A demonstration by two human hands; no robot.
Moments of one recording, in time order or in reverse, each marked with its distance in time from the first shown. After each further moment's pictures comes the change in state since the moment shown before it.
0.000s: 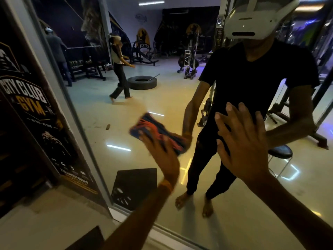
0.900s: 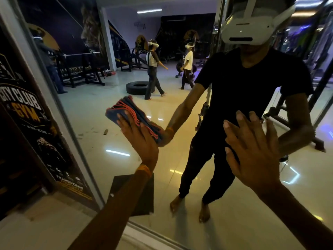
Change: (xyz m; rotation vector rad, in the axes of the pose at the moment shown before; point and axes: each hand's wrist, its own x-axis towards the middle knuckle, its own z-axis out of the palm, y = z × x) left_hand 0.058 0.051 -0.002 0.017 0.098 0.231; right_hand -0.031 0.058 -0.012 -0.024 0.085 -0.024
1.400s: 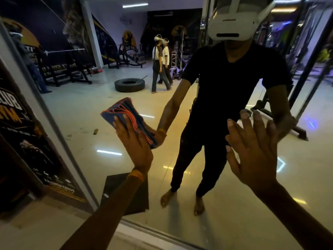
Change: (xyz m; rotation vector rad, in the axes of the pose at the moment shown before) left_hand -0.021 -0.025 -0.010 0.094 -0.134 0.110; right_hand -0.026 -0.005 -0.005 0.006 -0.009 0.115
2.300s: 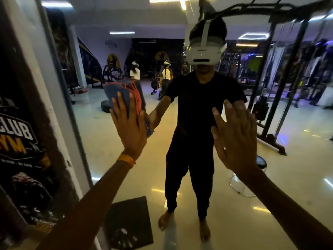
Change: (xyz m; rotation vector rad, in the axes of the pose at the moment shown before) left_hand 0.218 -0.022 -0.077 0.174 -0.030 0.360; right_hand 0.163 -0.141 0.017 0.033 0.103 0.059
